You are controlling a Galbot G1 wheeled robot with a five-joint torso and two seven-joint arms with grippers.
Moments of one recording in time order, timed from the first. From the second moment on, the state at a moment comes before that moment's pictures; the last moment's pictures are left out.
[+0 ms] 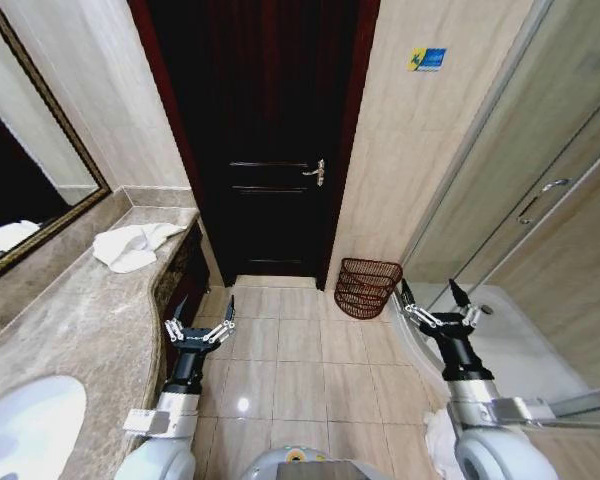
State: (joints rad) left arm 1.80 -1.40 -0.56 -2.39 -0.21 -0.21 0.00; right arm -1.81 1.35 0.75 2.47 0.32 0.16 0.04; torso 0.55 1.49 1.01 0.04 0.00
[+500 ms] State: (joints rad) left arm 1.83 -1.45 -0.55 -2.42 -0.23 -0.20 -0.01; right arm -1.87 1.46 0.74 2.46 0.28 0.18 0.03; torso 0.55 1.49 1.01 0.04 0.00
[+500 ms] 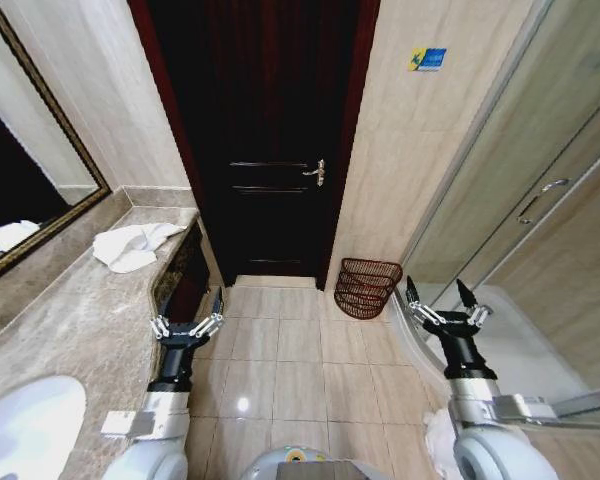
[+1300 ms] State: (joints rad) left arm 1.84 -1.55 -0.50 -2.39 -0.20 -0.24 -0.03; right arm -1.86 1.49 0.72 2.46 0.26 0.21 0.05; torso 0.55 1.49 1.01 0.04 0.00
